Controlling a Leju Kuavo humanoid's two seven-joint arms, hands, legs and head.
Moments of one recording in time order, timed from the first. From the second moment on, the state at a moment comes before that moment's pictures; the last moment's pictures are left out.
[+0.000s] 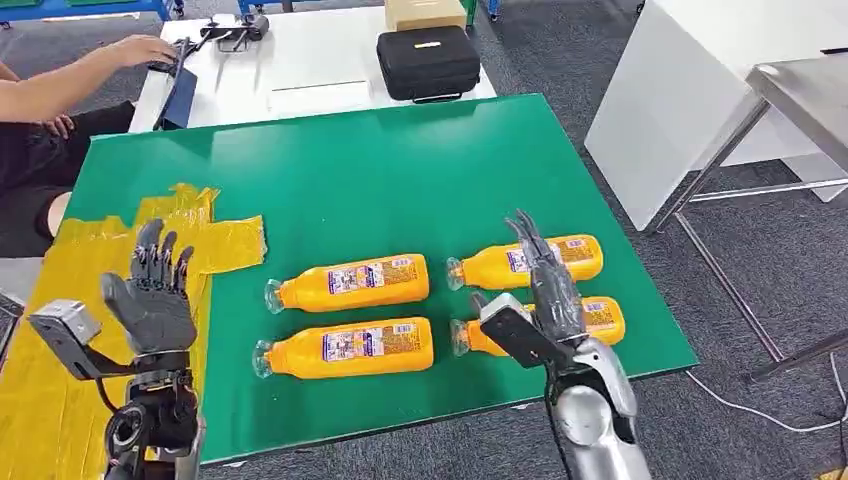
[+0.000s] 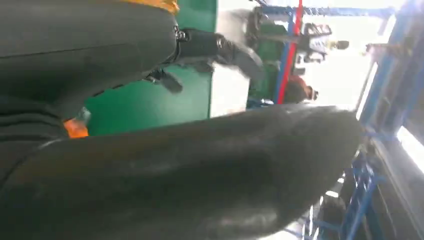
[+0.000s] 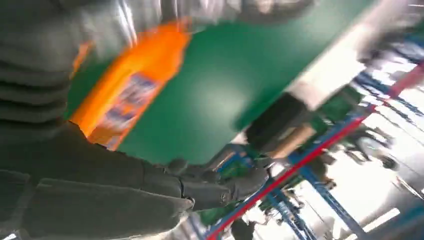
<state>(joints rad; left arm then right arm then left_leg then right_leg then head) -0.11 -0.18 0.07 -1.51 0.06 -0.05 -0.41 0.03 0.06 0.07 -1.76 0.82 -0.05 -0.20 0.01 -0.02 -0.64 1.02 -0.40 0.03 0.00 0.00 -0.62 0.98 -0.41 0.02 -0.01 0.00</state>
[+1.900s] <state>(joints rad) -0.15 -0.17 0.09 -1.38 0.16 -0.03 -0.44 -0.18 -0.42 0.15 -1.34 0.85 0.19 -0.19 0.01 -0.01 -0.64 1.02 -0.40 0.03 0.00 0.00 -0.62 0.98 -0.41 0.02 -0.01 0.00</state>
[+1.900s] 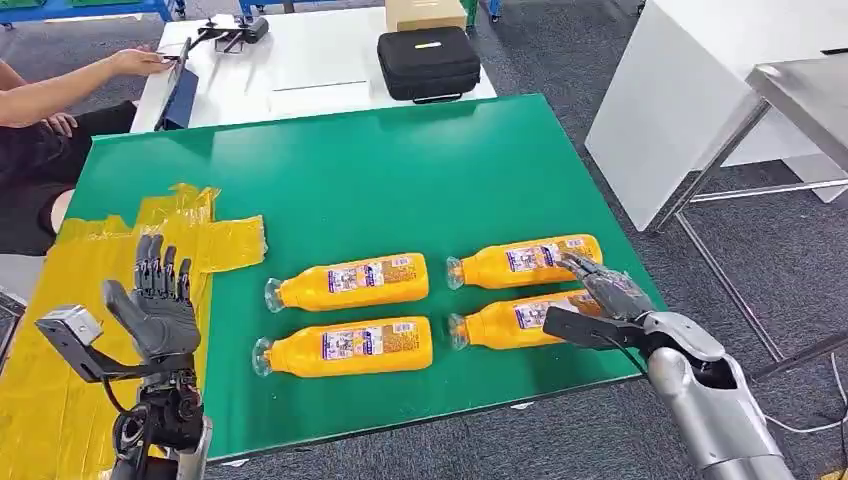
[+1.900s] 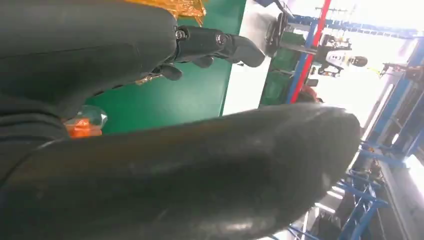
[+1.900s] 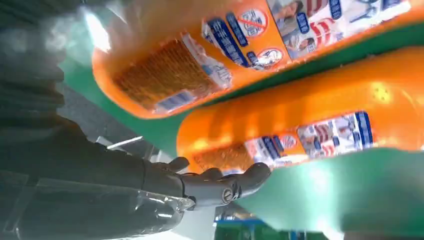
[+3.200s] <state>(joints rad) -0.18 -0.14 0.09 -1.32 0.21 -0.04 -0.46 0.02 -0.65 0.23 -1.51 0.78 0.46 -0.06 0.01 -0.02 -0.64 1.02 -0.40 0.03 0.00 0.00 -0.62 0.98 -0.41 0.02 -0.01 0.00</state>
